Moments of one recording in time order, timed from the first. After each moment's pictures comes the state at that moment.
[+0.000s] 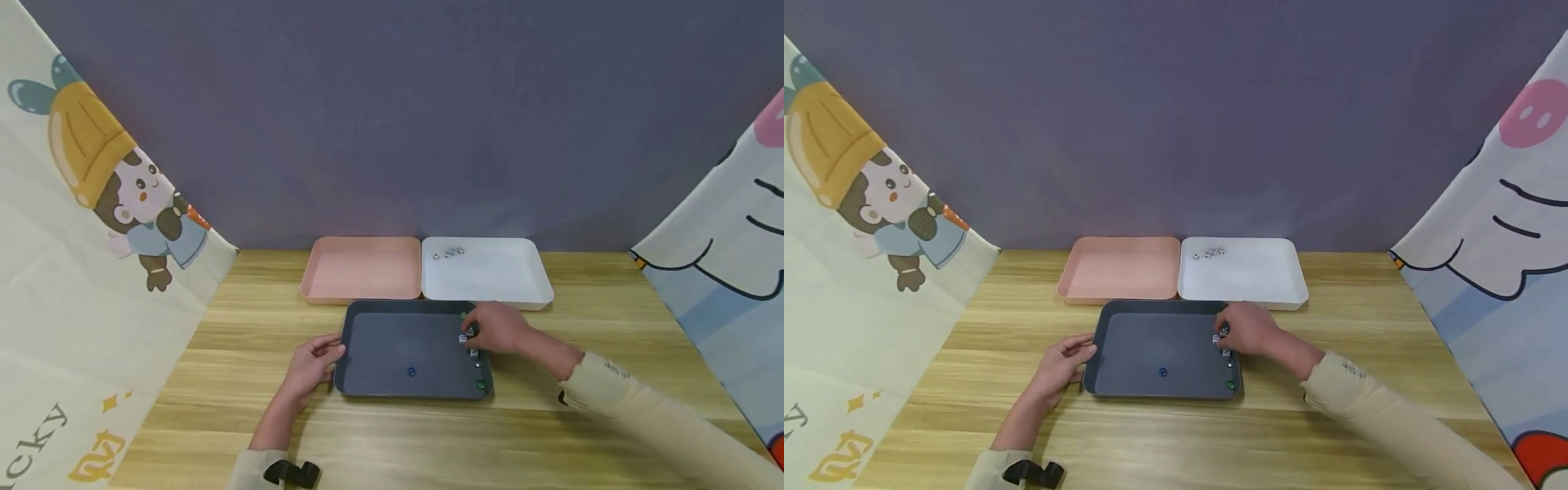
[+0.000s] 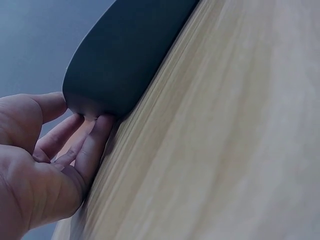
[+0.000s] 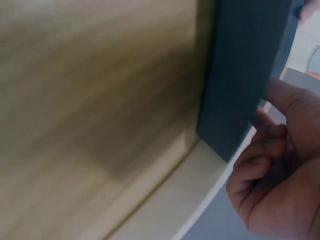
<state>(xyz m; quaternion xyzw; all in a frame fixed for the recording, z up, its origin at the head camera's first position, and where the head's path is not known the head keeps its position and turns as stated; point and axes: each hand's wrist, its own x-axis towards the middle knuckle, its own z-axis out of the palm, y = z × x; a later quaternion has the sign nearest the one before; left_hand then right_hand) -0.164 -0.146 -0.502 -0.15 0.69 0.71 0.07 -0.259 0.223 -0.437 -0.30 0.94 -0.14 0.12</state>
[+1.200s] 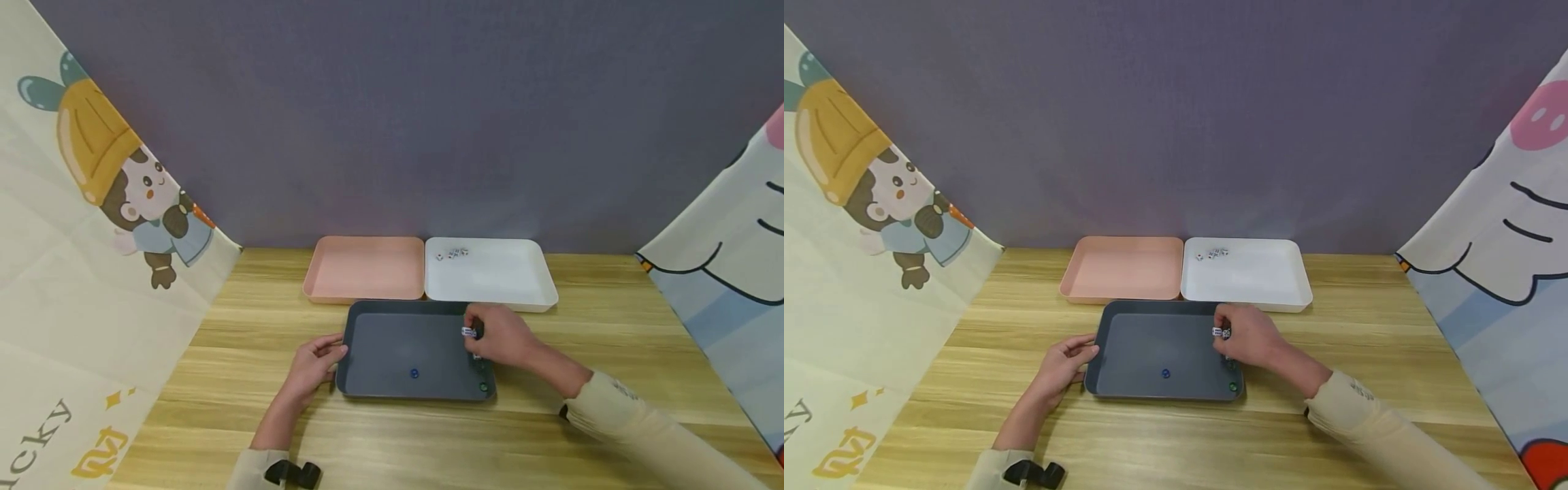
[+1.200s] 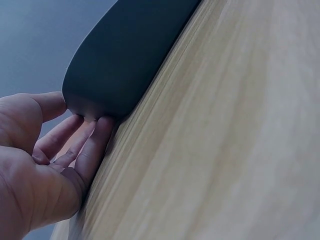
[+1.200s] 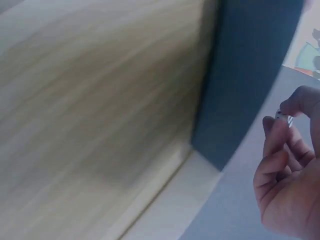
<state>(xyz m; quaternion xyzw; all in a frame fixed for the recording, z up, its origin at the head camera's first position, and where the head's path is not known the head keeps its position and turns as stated) -0.160 -0.148 -0.502 -0.14 0.69 0.70 0.07 -0.241 0.218 -0.441 -0.28 0.93 -0.24 0.03</state>
